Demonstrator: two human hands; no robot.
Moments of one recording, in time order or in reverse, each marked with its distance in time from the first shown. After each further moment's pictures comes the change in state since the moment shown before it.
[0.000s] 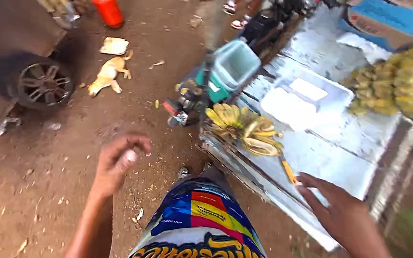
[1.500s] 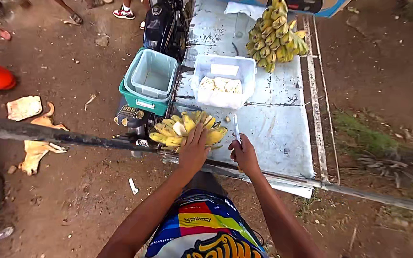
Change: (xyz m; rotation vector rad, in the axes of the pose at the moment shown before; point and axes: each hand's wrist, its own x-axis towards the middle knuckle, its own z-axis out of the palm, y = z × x) left_hand 0.136 -0.098 0.317 0.877 -0.611 0.112; right_hand 0.071 0.076 0.129 0.727 0.320 0.707
